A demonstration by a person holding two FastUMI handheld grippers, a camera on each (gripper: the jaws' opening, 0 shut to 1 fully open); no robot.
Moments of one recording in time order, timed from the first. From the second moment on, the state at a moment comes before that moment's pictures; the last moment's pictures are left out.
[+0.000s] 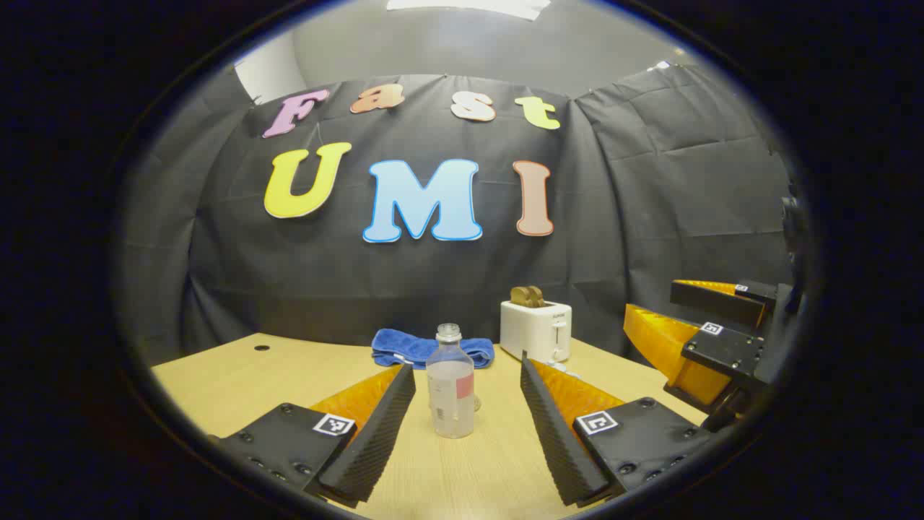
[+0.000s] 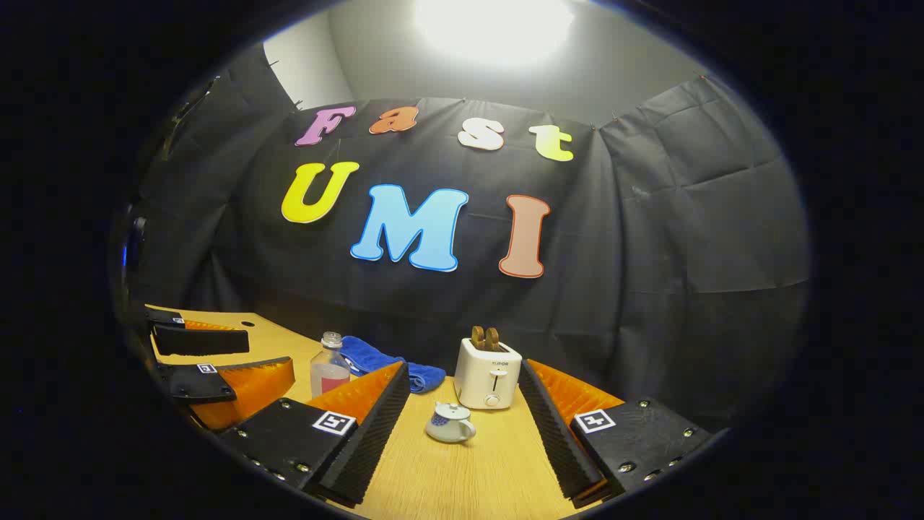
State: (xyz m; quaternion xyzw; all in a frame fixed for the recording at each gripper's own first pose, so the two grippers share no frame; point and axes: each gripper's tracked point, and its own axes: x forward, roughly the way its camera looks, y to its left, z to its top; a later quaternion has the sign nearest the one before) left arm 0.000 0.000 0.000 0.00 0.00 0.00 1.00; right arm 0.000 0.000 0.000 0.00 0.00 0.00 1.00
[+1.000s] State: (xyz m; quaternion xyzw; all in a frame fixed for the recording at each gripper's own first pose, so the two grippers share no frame) left arm 0.066 0.007 -0.017 0.01 0.01 0.00 1.00; right arm 0.111 0.011 -0.020 0.07 0.03 0.08 0.99
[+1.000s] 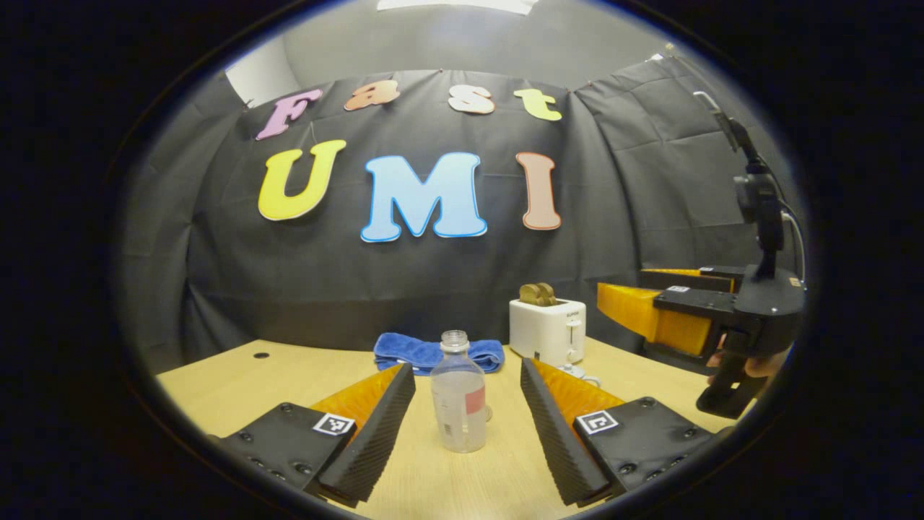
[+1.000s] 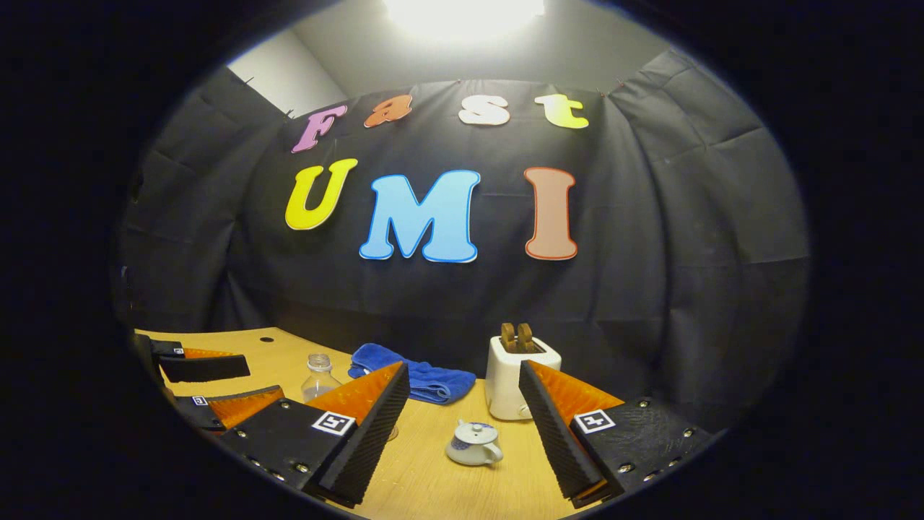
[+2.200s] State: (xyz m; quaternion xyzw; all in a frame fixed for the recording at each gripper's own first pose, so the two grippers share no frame) left arm 0.132 0.020 -0.081 0.00 0.04 0.00 1.00; right arm 0.239 0.035 -0.182 0.11 0.16 0.07 0.98
